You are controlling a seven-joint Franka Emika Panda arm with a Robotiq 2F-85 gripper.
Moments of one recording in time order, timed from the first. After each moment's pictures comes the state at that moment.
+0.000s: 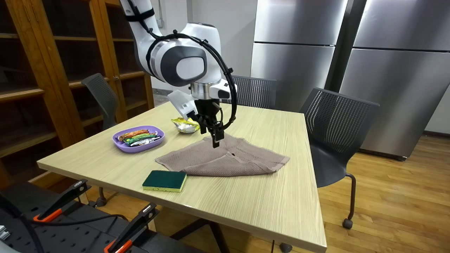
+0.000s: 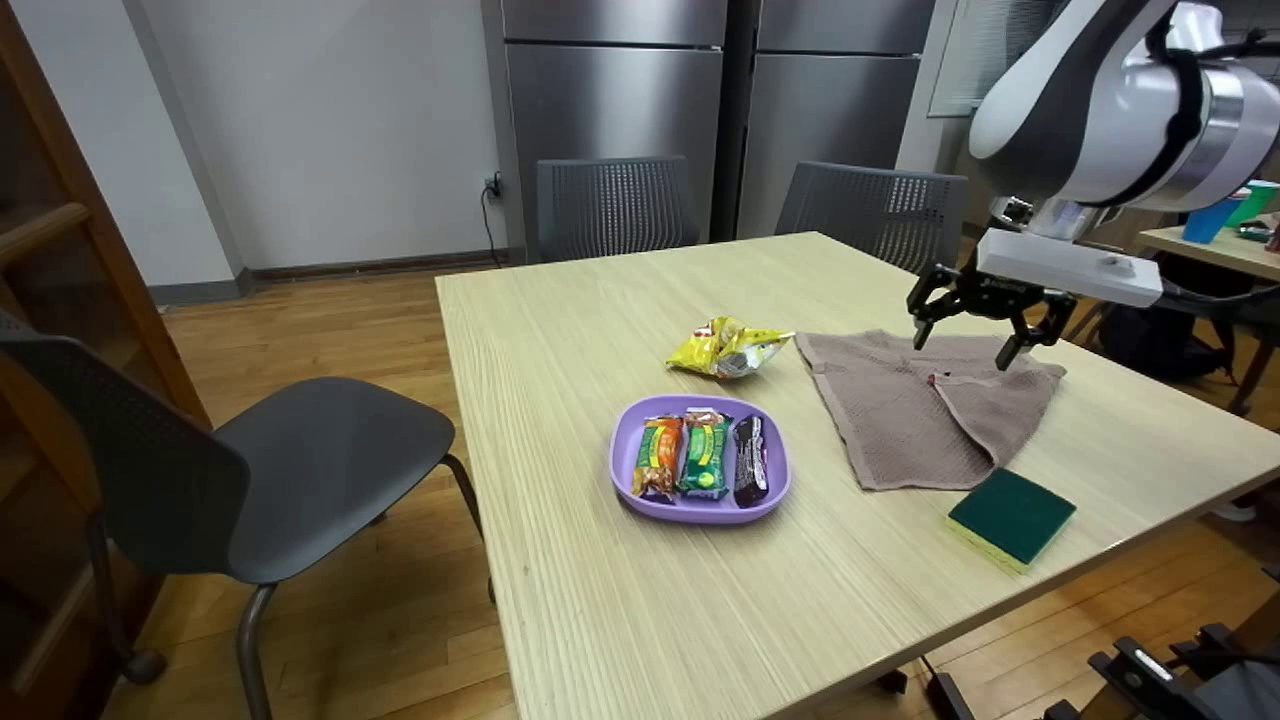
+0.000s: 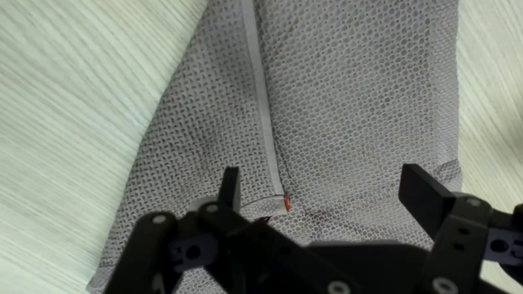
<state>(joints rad) -0.09 0.39 -0.10 -2.41 0.32 2.94 0.13</state>
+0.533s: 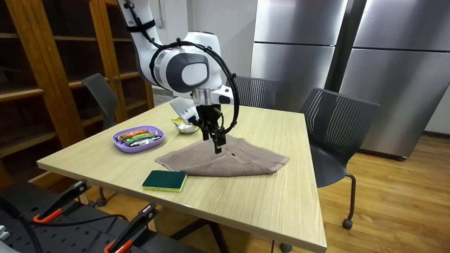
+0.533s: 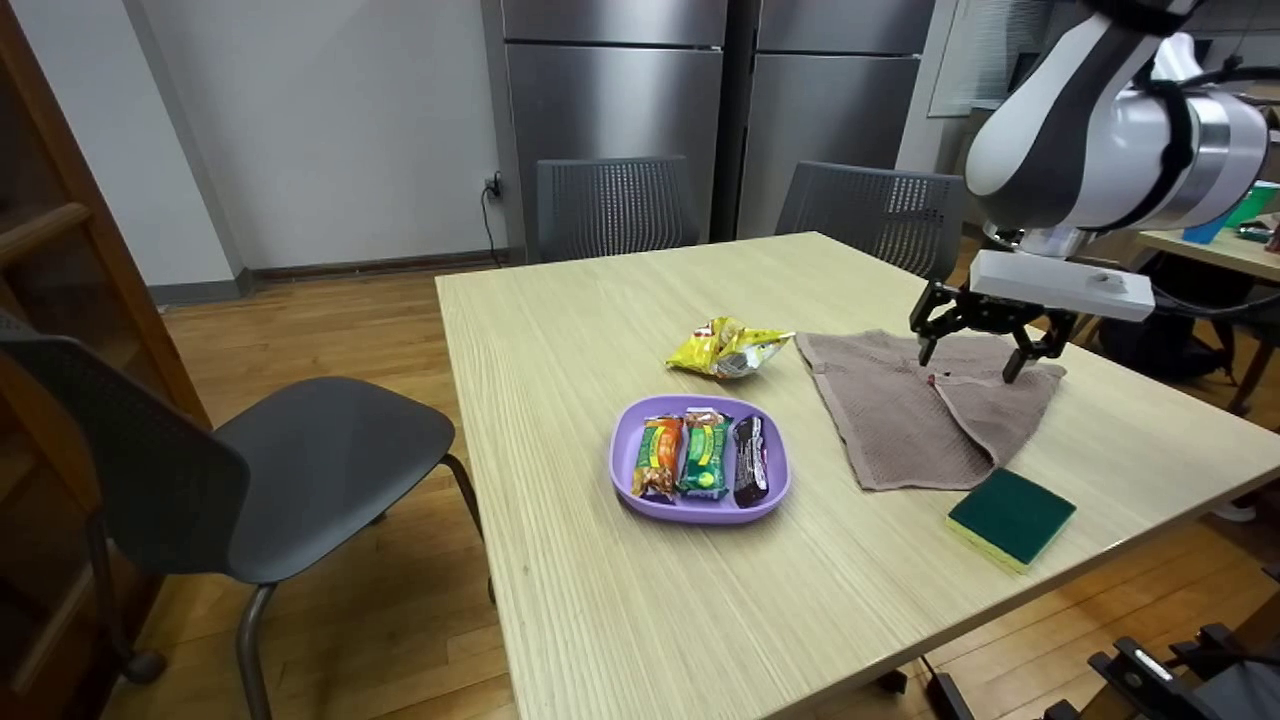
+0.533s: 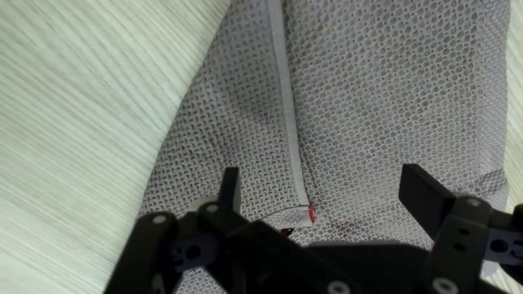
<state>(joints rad) -0.03 0.44 -0.17 -2.39 0.23 2.94 0.22</state>
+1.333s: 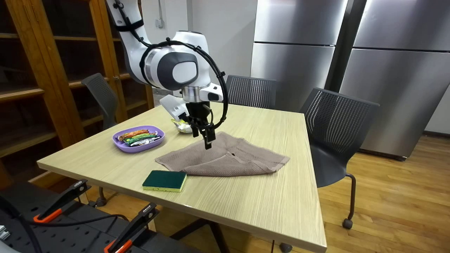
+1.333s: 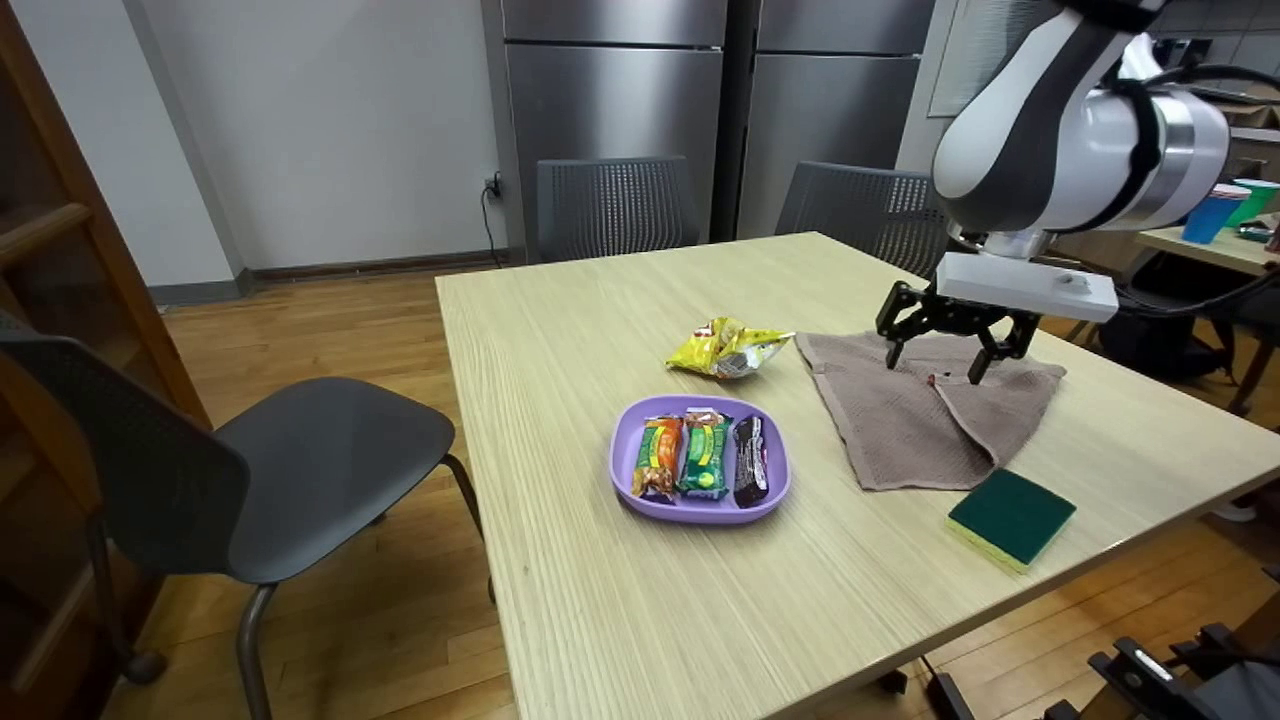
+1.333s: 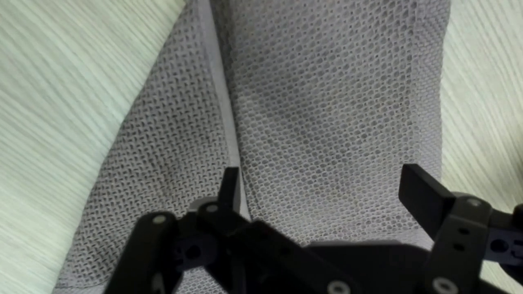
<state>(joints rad) 0.04 0.44 -0.16 -2.38 0.23 2.94 0.23</state>
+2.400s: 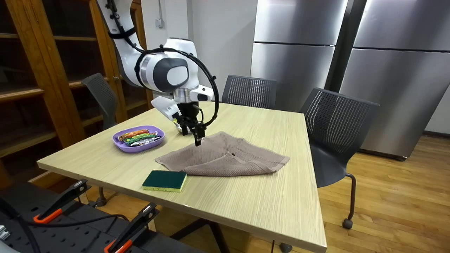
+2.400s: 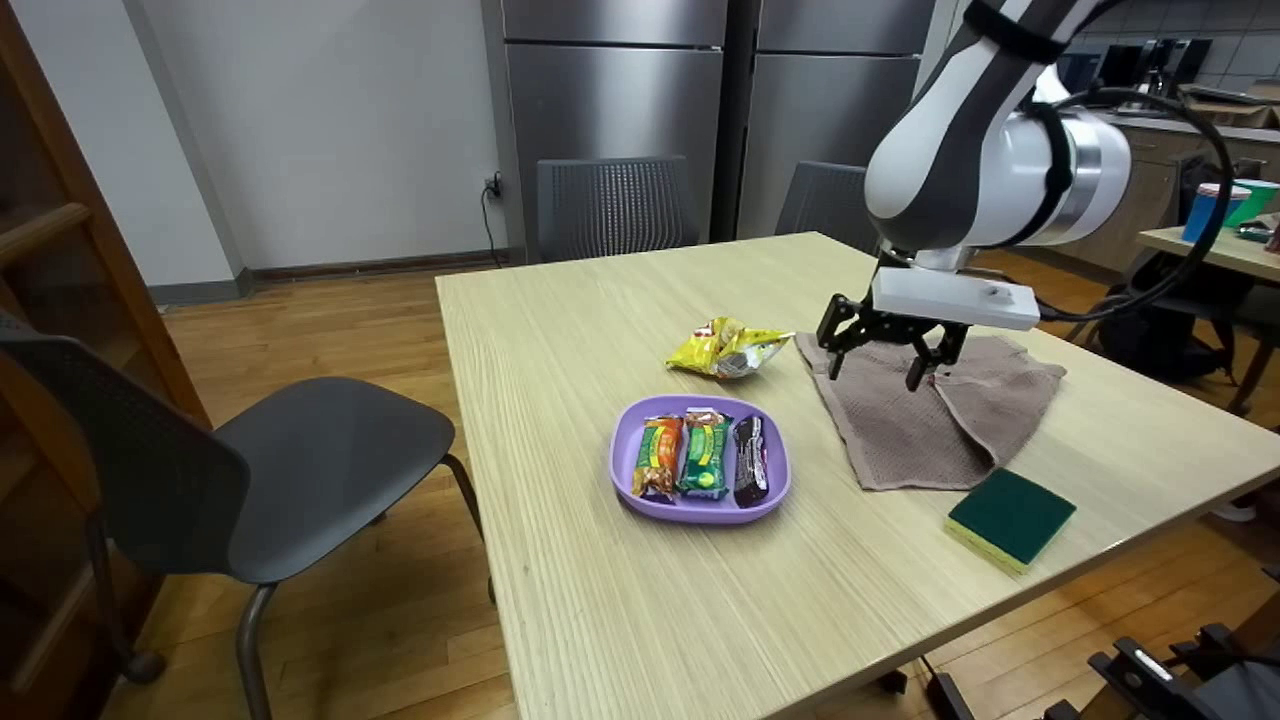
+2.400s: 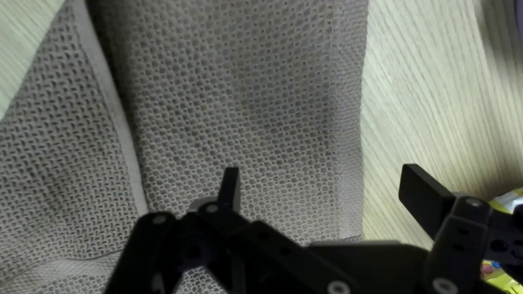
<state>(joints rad) 0.11 0.53 -0.12 -2.28 0.23 2.92 0.24</state>
